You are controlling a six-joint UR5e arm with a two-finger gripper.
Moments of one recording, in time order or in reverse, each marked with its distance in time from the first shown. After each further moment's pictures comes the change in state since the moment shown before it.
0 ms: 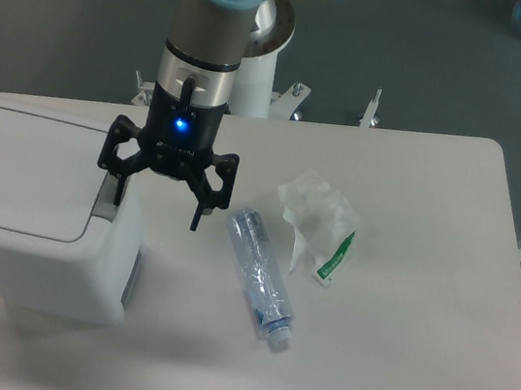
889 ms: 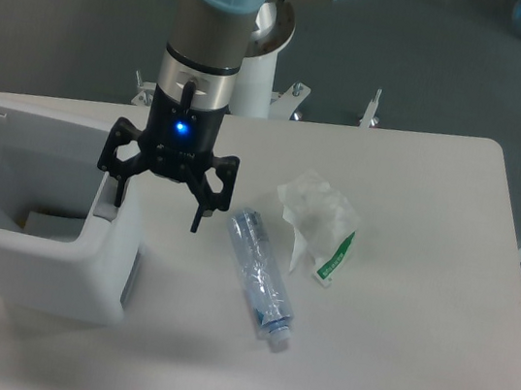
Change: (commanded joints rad) arm 0.000 0.000 0.012 0.000 -0.005 -0.002
